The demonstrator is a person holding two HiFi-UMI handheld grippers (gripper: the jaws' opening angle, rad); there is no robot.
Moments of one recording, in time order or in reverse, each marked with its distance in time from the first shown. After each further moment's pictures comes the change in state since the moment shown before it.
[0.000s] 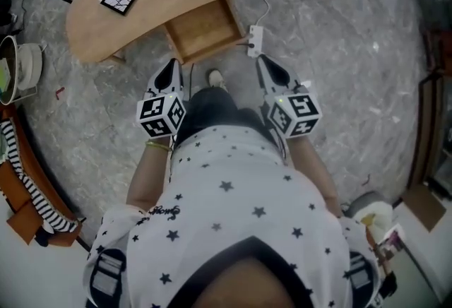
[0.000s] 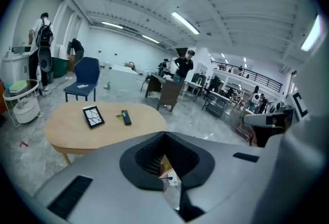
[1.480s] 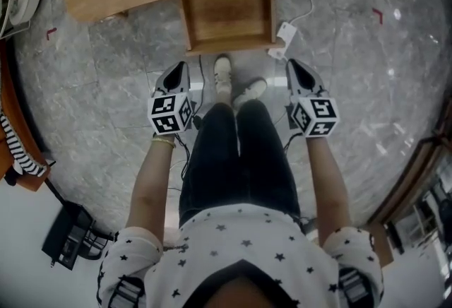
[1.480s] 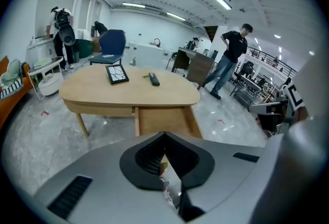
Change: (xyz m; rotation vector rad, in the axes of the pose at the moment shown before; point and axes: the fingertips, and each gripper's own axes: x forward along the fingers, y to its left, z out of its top) left arm 0.115 0.101 -0.174 -0.163 0.219 0.260; right arm 0.177 -0.131 -0.137 -0.134 0.334 0.124
